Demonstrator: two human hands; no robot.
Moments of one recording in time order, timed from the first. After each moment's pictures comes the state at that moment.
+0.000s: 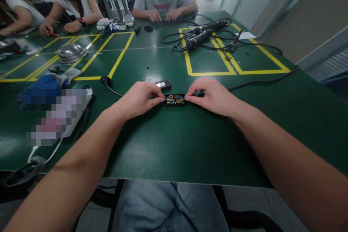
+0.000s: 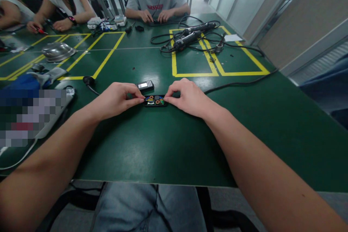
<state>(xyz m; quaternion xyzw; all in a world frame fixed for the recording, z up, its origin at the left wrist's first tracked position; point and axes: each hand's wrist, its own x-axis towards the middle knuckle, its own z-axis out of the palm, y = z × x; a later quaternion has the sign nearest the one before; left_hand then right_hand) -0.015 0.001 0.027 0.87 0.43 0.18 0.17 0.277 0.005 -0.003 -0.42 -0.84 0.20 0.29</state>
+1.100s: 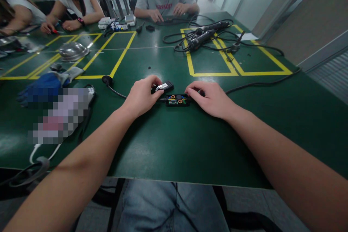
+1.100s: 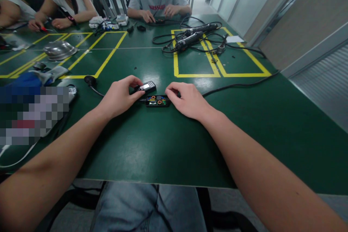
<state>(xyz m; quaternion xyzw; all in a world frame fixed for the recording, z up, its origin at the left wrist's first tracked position) -0.003 0.004 0.014 0.77 0.57 0.25 0.13 0.263 -0.005 -0.001 -0.48 -0.80 0.20 0.31</state>
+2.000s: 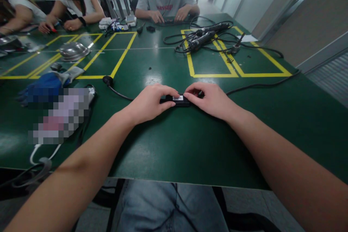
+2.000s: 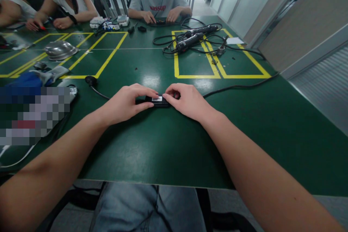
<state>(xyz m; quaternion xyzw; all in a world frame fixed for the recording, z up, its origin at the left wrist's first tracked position) 0.005 -0.011 0.023 0.88 0.39 0.21 0.19 0.263 -0.003 -0.003 -0.48 -0.80 0.21 0.30</state>
